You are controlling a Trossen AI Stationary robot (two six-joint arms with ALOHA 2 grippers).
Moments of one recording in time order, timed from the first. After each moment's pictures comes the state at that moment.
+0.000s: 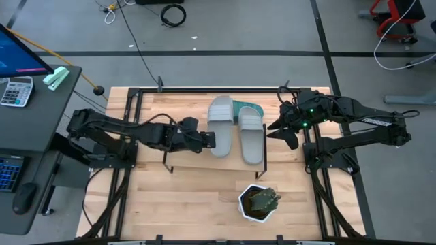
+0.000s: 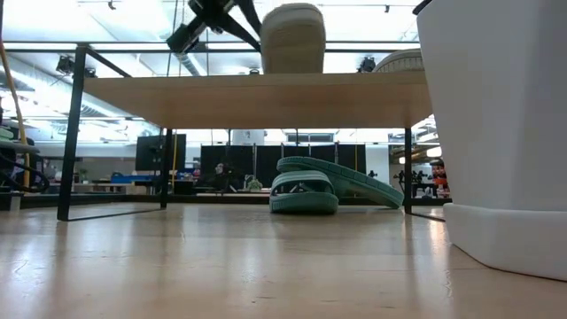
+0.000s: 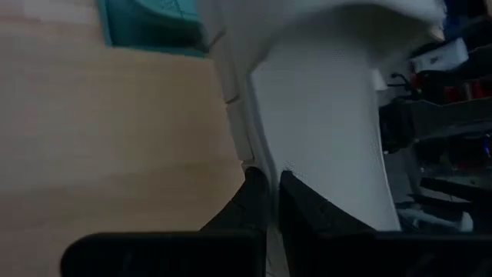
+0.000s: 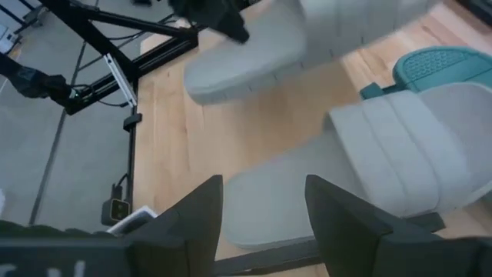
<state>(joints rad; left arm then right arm) -0.17 1.49 1.27 -0.52 -0.52 -1.45 -0.14 0.94 1.14 -0.82 -0.22 0.39</state>
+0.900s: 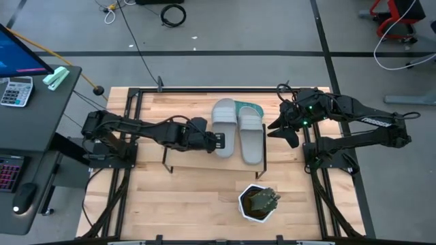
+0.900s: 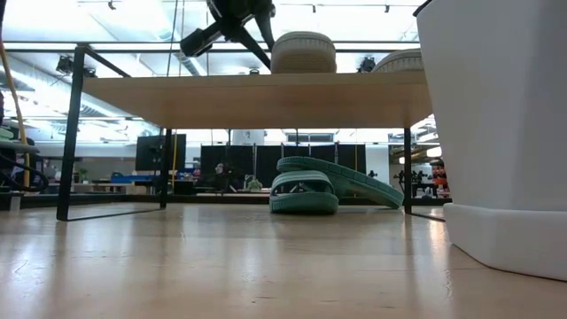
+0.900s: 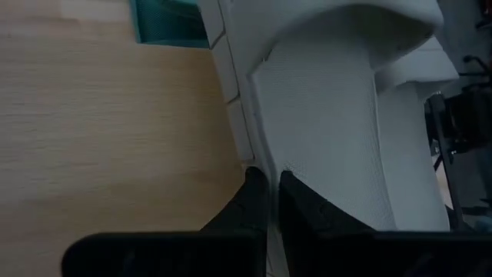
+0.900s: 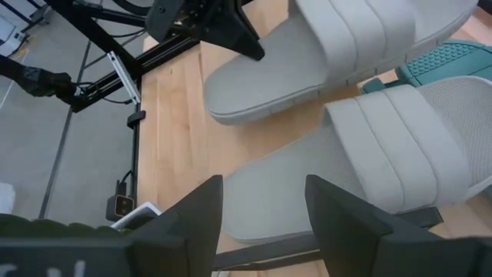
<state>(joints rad) -0.14 1.66 1.47 -0.74 -0.49 -1.45 -0.19 0.94 1.14 -0.83 -0.28 0.37</state>
